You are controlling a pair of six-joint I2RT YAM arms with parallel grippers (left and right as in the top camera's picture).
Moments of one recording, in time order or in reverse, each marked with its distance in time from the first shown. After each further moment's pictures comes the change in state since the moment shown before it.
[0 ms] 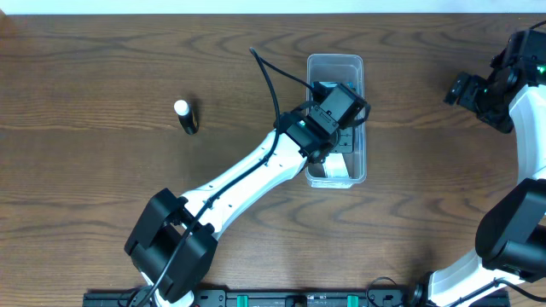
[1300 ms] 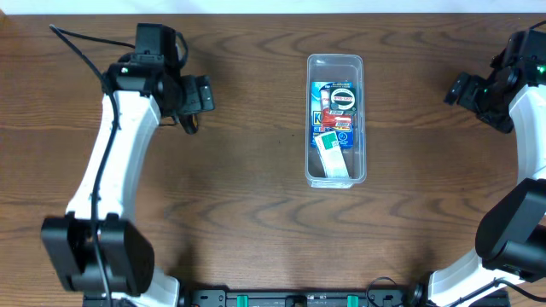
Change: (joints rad) left arm 0.754 -0.133 0.013 -0.344 0.046 0.475; right arm 0.000 0.000 0.000 0.000 0.000 0.000
